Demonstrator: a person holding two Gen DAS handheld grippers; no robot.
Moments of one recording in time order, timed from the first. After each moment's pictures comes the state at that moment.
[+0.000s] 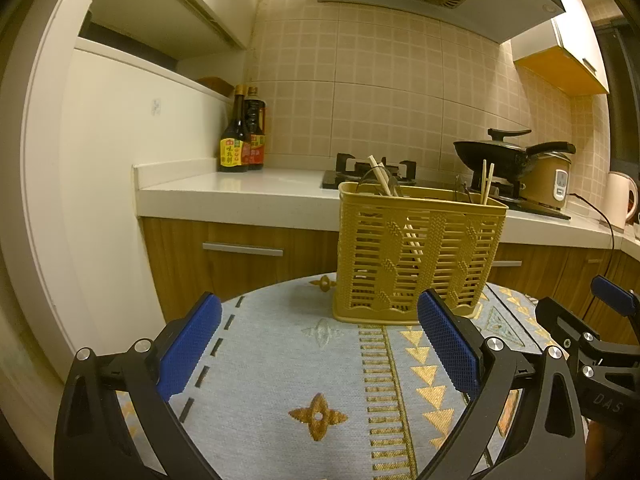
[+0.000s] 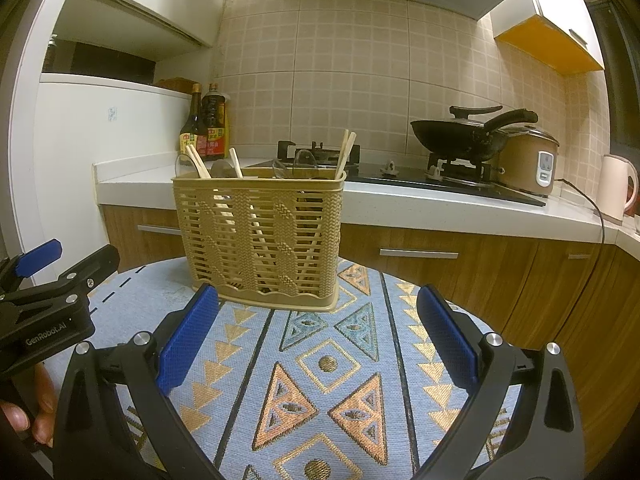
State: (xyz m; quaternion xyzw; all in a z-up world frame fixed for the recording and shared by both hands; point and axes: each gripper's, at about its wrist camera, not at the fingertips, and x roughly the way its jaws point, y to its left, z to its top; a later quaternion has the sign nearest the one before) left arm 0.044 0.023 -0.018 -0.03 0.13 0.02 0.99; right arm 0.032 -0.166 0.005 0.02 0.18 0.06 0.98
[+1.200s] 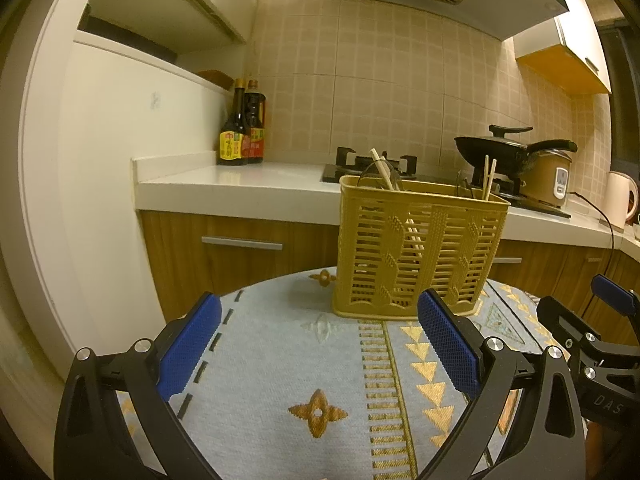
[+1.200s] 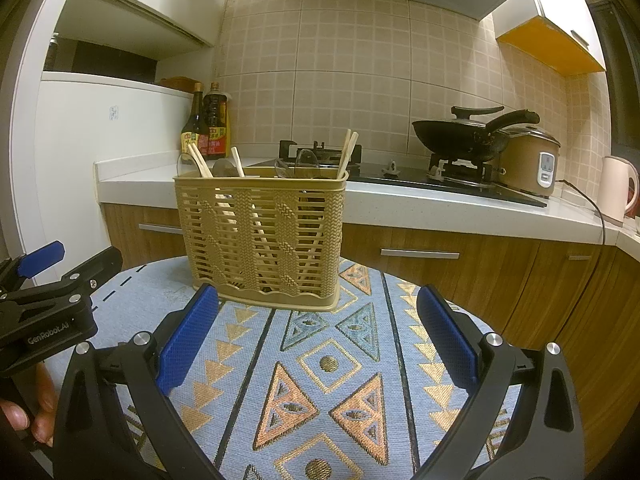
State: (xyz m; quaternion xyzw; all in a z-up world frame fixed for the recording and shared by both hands) left arm 0.048 0.026 -0.019 -0.04 0.15 0.02 0.99; right arm 0.032 -0.166 0.005 0.02 0.18 0.06 0.98
